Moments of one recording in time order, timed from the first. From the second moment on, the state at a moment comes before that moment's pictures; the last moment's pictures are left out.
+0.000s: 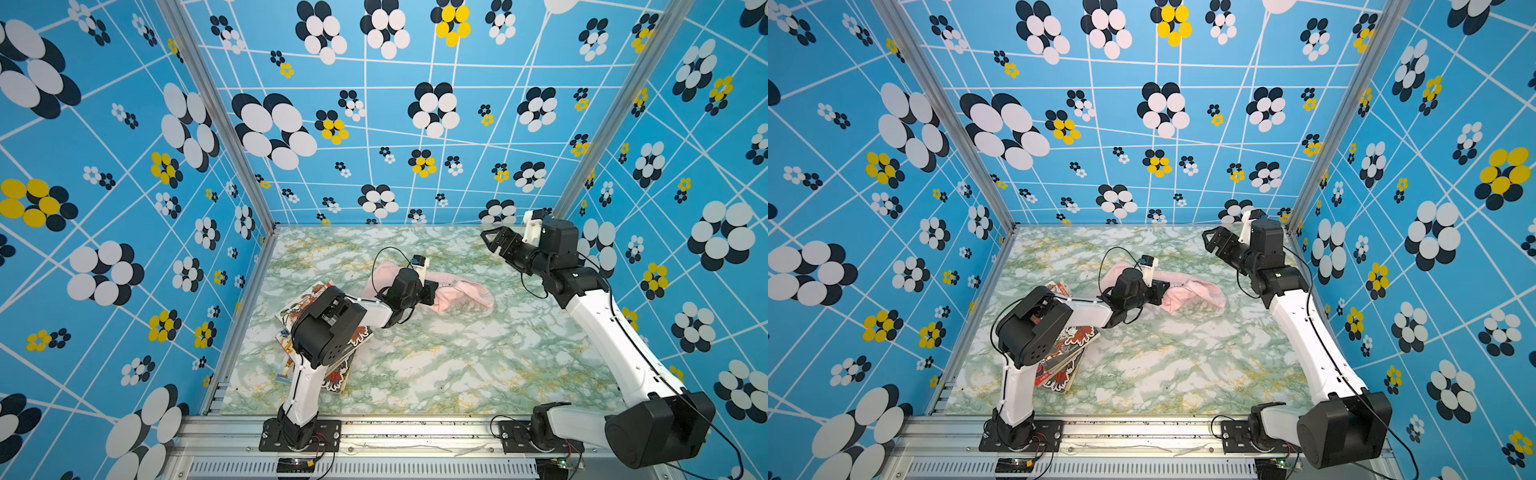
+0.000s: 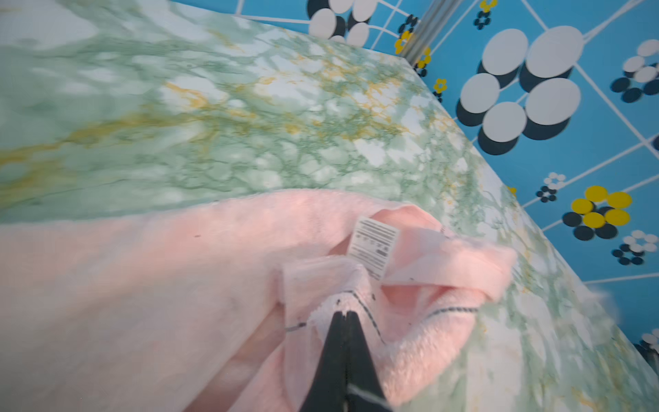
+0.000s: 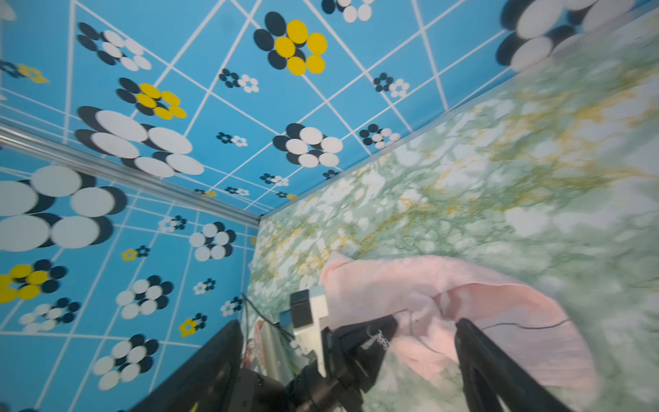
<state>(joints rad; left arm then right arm) -0.67 2.05 1.10 0.56 0.18 -0.49 0.15 1.28 1.23 -0.41 -0.22 0.66</state>
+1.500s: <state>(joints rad) -0.07 1.13 0.36 0.28 -0.55 -0.10 0.19 1.26 0.40 0.32 0.51 0.14</state>
